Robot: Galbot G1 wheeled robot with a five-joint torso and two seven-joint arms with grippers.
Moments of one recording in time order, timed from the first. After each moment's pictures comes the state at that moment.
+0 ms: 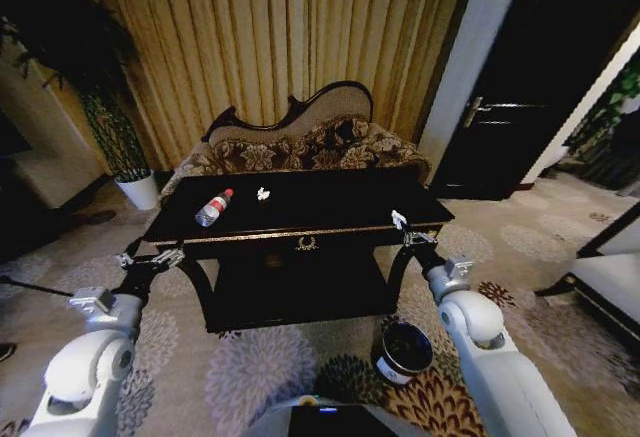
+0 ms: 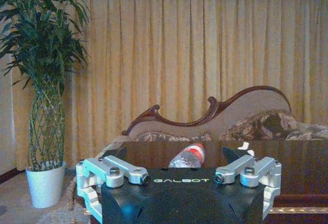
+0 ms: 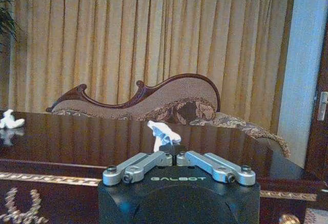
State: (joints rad) left arm 1.56 -1.19 -0.94 -2.25 -0.52 0.29 -0.01; right arm -1.33 1.15 0.63 2.07 0.36 -0.29 0.00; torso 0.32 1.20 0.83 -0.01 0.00
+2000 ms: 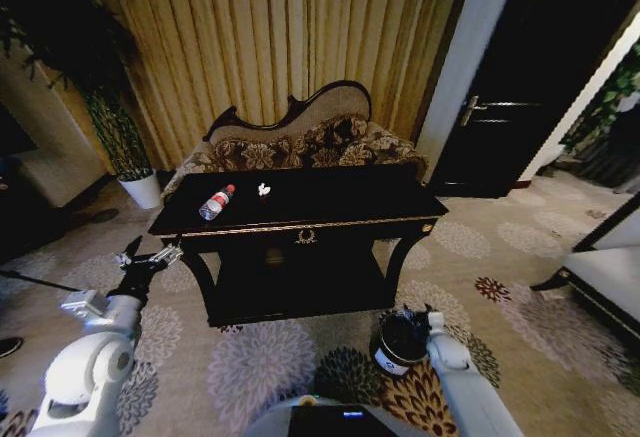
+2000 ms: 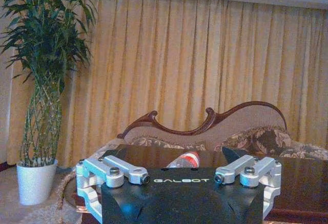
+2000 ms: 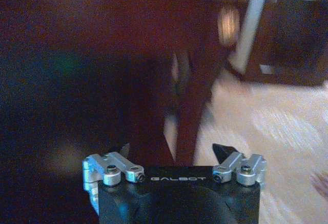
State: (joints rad) left arm 1.56 -1.22 -0.96 -2.24 -0.59 0.26 0.01; right arm -1.29 1.24 0.65 1.55 0.27 -0.24 0.00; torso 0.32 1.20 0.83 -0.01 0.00
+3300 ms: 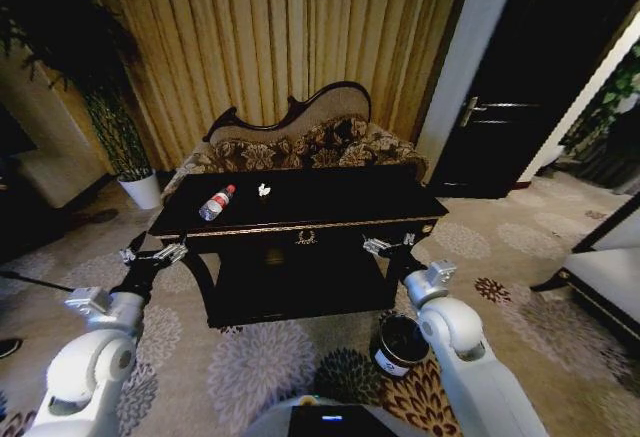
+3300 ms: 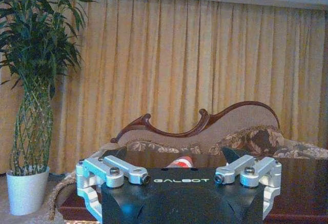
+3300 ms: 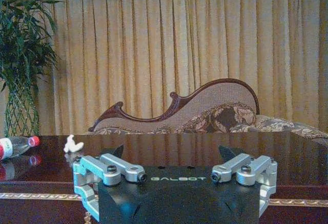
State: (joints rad) left arm 1.56 -1.20 -0.95 -2.26 -0.58 0.26 0.01; right arm -1.34 1.23 0.52 2.17 0.39 -0.30 0.00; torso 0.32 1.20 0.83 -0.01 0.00
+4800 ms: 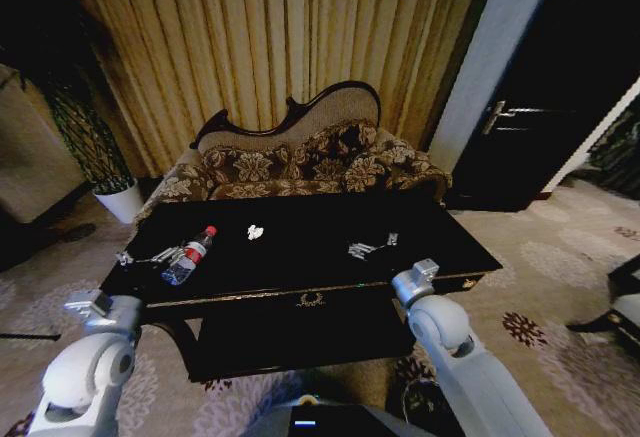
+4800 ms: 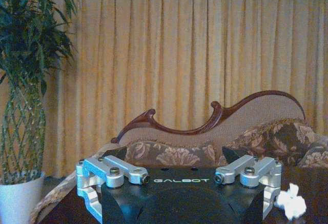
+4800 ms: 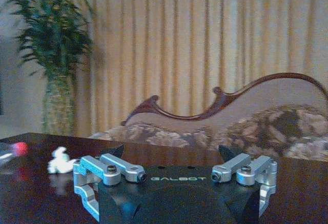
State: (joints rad) left arm 1.60 -1.20 -0.95 -2.27 -0.54 0.26 -0.01; right arm -1.28 1.10 0.34 2.19 0.46 -0.31 0.00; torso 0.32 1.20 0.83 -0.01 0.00
